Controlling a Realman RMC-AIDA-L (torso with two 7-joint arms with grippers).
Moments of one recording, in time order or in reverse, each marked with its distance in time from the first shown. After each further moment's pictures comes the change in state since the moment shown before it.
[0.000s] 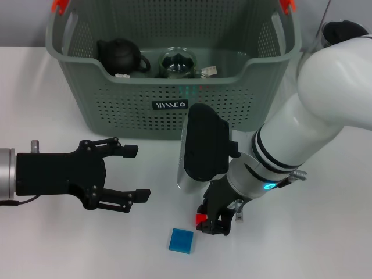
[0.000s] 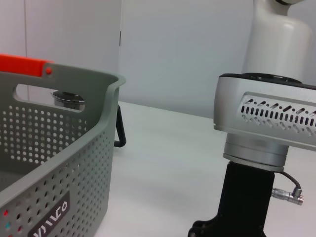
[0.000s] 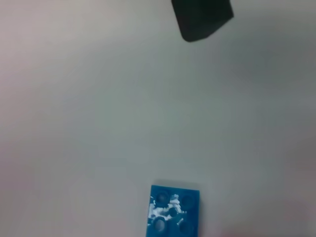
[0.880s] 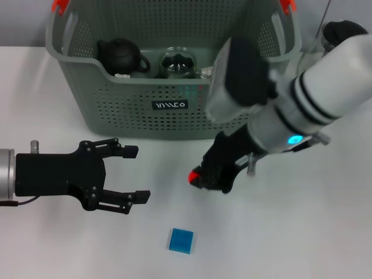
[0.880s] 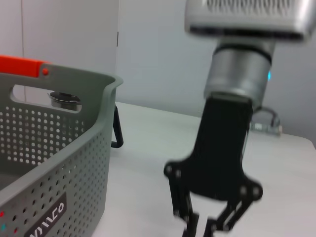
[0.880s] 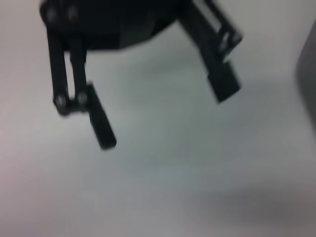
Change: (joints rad) left arm 0.000 0.002 0.000 0.000 0.000 0.009 0.000; right arm -0.054 -0.016 0.340 -0.116 0.029 -0.156 -0.109
